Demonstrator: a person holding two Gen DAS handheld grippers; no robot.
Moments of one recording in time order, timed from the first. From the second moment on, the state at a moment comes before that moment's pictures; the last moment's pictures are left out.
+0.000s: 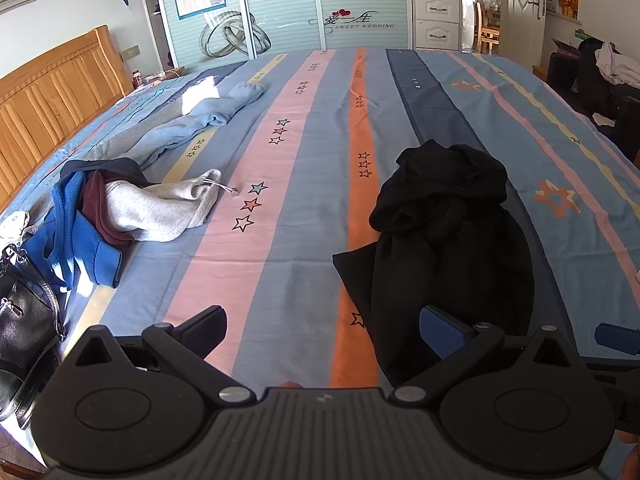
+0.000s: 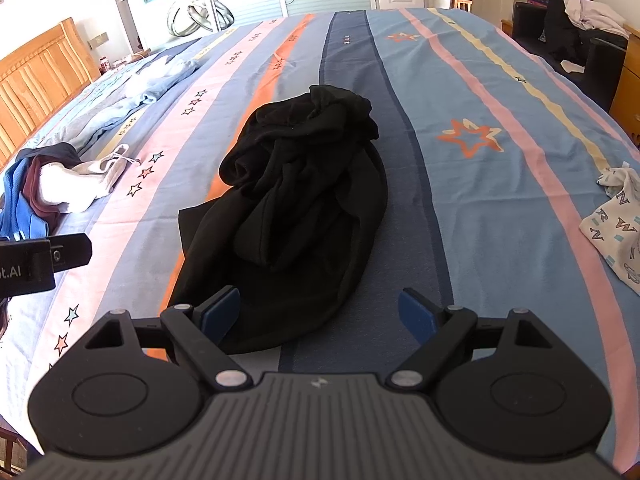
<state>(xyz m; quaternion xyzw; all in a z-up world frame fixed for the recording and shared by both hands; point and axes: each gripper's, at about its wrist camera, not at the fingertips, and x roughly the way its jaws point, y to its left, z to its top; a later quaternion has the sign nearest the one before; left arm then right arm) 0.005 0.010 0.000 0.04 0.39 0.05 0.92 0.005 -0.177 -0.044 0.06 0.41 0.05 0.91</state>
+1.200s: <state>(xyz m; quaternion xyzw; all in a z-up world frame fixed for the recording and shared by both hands) 0.000 0.006 0.003 0.03 0.39 0.04 0.92 0.006 -0.178 -0.040 0.06 0.41 0.05 0.91</state>
